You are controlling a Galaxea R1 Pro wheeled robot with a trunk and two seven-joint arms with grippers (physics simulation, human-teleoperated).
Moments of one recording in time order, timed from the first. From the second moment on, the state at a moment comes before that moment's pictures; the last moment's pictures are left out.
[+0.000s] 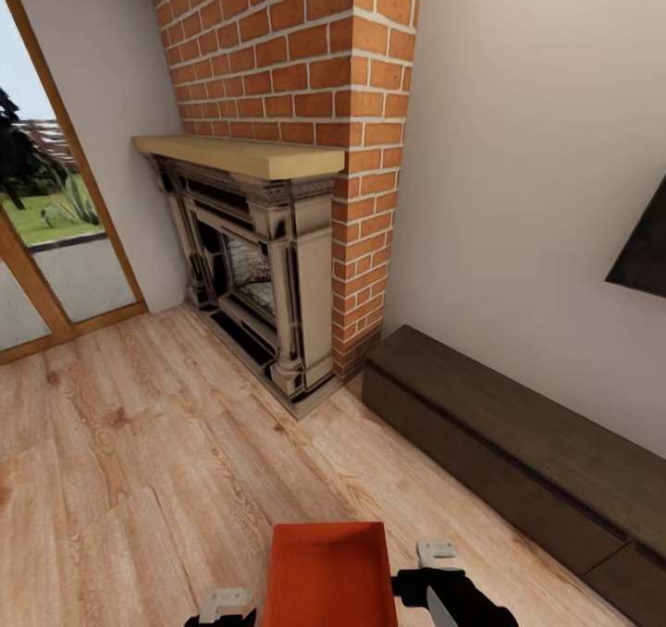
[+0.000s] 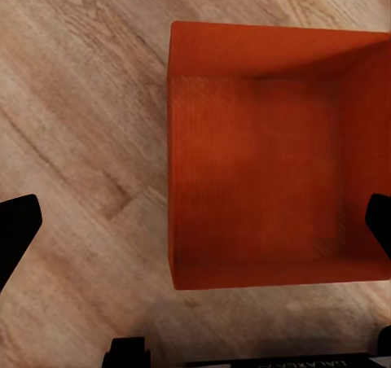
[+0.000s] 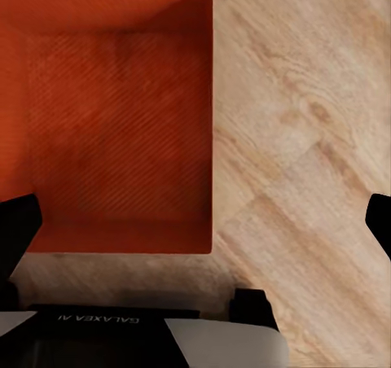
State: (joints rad) left arm -0.38 0.00 -0.19 -0.18 0.25 -0.18 -0.07; right arm -0.49 0.09 0.03 -0.32 -0.02 0.27 -0.05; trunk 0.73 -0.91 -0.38
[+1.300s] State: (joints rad) left arm -0.38 -0.01 -0.19 -0.21 0.25 -0.18 -0.07; right arm -0.49 0.08 0.04 -0.23 -0.01 0.22 -0.05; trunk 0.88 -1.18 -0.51
